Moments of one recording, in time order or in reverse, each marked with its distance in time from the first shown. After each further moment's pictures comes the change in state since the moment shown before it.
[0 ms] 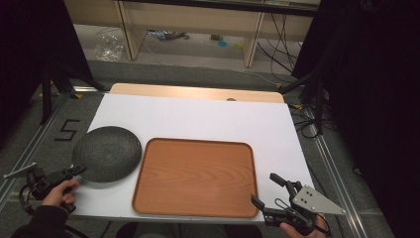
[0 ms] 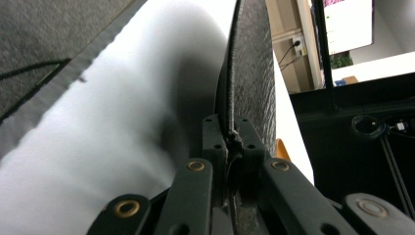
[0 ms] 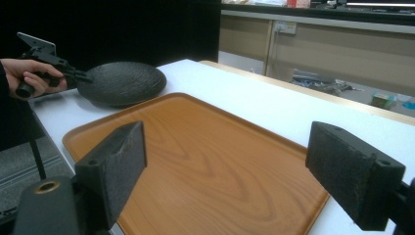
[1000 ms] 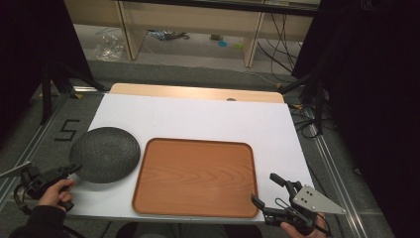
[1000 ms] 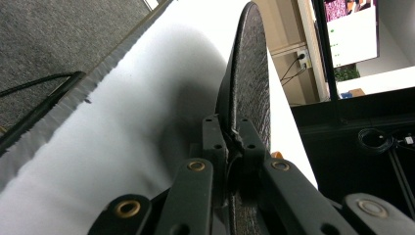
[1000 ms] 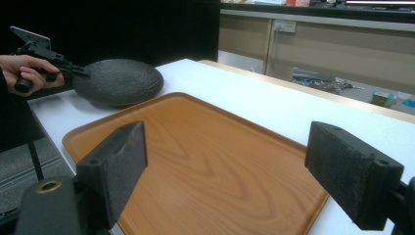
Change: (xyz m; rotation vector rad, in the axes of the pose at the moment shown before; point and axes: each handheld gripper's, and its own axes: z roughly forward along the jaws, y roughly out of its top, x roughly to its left) left arm -0.004 0.005 -0.008 -0.049 0.019 -0.025; right arm -0.001 0.000 0.000 -0.003 -0.007 0.005
